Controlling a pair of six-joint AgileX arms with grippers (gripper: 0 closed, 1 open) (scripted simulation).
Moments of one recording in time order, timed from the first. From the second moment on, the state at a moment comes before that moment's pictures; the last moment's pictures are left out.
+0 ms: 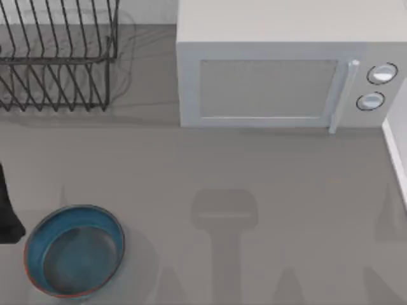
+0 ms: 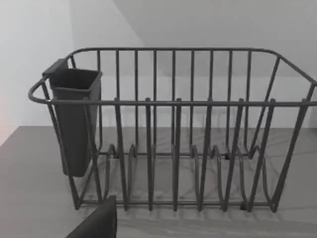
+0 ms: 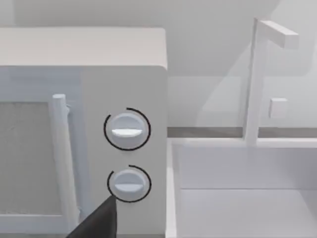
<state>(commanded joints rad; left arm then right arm) 0.00 0.00 0.00 0.00 0.00 0.00 0.00 0.00 0.00 0.00 0.00 0.00</state>
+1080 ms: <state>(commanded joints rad) -0.45 1.15 0.84 -0.85 0.00 -0.43 0.00 0.00 0.00 0.00 0.00 0.00</state>
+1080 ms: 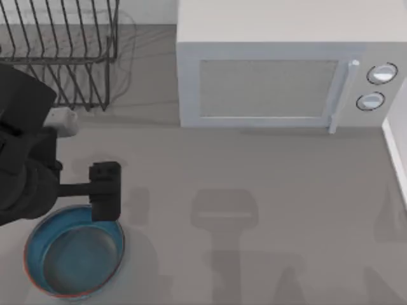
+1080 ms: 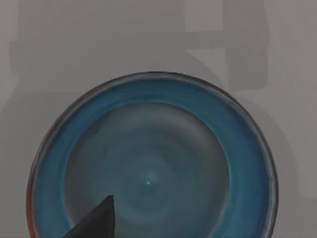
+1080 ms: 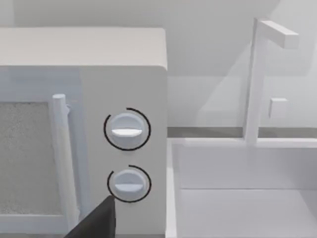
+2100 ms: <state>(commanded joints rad) -0.63 1.61 1.17 -1.14 0.00 -0.61 0.00 0.00 0.00 0.00 0.00 0.00</state>
